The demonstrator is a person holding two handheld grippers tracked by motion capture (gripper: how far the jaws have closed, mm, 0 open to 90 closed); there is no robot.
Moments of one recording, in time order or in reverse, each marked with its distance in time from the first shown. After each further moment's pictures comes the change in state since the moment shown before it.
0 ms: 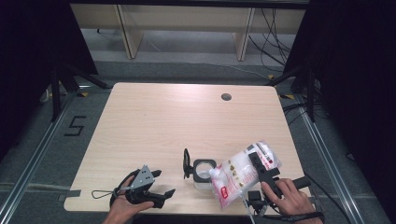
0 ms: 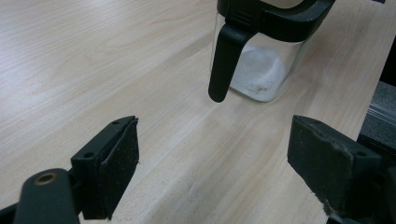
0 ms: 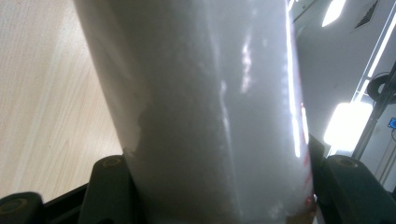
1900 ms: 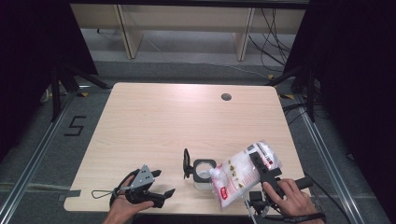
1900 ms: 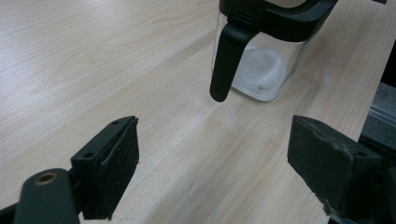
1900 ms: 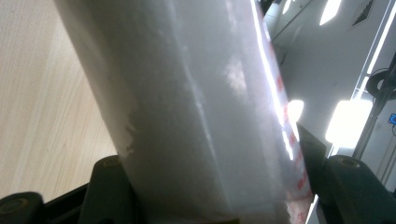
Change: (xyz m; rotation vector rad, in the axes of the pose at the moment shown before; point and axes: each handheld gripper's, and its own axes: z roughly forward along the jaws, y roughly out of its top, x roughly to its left) left arm 0.001 0.000 0.000 -0.001 0.005 -0.007; right arm -0.004 -0.002 -0.005 -0.008 -0.003 0.084
